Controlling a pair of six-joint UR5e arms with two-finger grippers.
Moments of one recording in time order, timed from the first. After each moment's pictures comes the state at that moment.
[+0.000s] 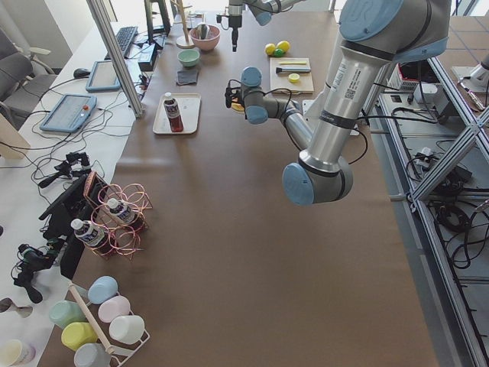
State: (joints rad) left arm -0.53 -2.07 -1.77 -2.05 -1.96 -1.41; right arm 0.96 -1.38 1.82 -1.16 2.33 0.97
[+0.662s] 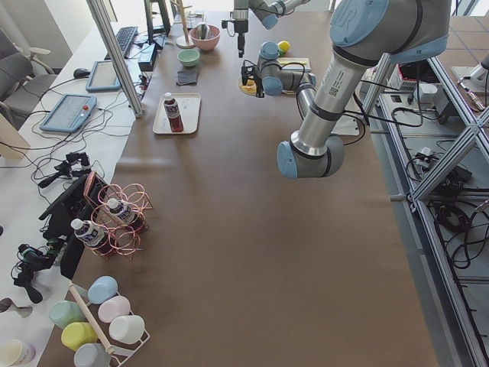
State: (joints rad) left arm -0.39 -2.28 -1.73 -1.85 -1.77 -1.50; right arm 0.86 -1.34 1.88 -1.17 2.33 1.15
